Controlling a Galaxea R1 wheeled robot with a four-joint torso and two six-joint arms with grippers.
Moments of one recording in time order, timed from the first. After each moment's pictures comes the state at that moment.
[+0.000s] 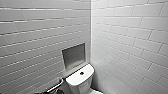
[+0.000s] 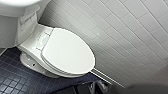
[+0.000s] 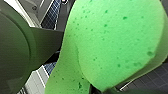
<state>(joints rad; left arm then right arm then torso) 0.65 2.29 -1.47 -0.26 0.38 0.13 -1.60 2.72 -2.17 0.21 0.11 -0.22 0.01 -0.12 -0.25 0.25</state>
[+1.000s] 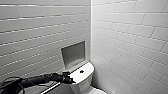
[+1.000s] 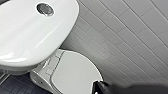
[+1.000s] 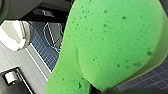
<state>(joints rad) 0.41 2.45 -1.70 -0.27 0.46 -0.04 -1.71 2.61 -2.12 0.21 0.10 -0.23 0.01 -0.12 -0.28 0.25</state>
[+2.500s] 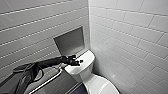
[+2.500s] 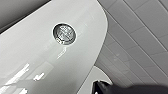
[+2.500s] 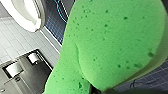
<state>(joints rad) 0.18 2.74 -2.12 -0.35 0.52 -0.06 -1.71 2.59 -2.01 0.17 0.12 -0.24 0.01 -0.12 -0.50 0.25</state>
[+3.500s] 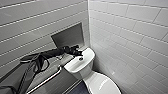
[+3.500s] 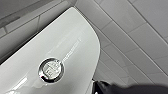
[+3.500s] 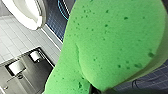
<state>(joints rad) 0.04 2.84 -2.25 -0.39 0.56 -0.06 -1.70 2.59 -2.01 0.16 0.13 -0.24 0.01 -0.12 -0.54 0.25</state>
